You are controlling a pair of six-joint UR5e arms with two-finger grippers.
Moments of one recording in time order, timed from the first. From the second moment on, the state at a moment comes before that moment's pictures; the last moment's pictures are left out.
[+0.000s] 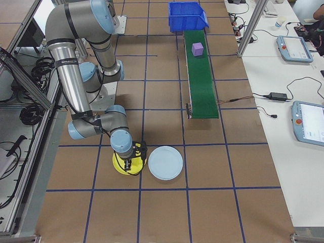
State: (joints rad) left arm -1.52 -1.51 -1.54 -1.63 1.58 0.09; right arm 0.29 -1.28 1.90 -2.13 -1.59 -1.37
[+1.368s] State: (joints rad) left arm -1.53 -1.51 -1.54 -1.63 1.57 0.07; right arm 0.78 -1.29 1.36 -1.90 -1.70 -1.21
